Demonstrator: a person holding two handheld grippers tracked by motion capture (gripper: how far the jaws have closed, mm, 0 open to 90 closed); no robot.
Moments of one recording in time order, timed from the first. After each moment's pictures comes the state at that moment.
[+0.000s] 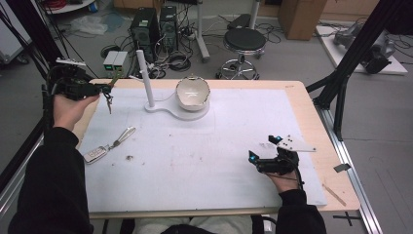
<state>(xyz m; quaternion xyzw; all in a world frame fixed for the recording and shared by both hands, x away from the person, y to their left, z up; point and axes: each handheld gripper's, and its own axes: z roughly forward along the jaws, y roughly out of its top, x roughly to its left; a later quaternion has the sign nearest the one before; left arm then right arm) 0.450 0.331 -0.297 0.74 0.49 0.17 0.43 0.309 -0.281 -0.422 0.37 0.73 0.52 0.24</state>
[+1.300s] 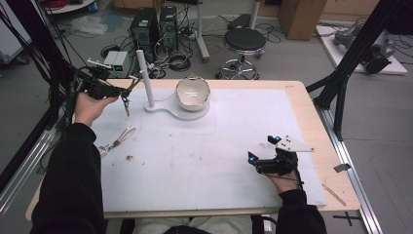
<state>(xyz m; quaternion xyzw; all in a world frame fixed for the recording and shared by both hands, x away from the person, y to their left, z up) 0.485 0.289 -0.321 0.78 0.48 0.13 0.39 0.308 -0.279 -0.423 0.36 0.74 0.51 0.24</state>
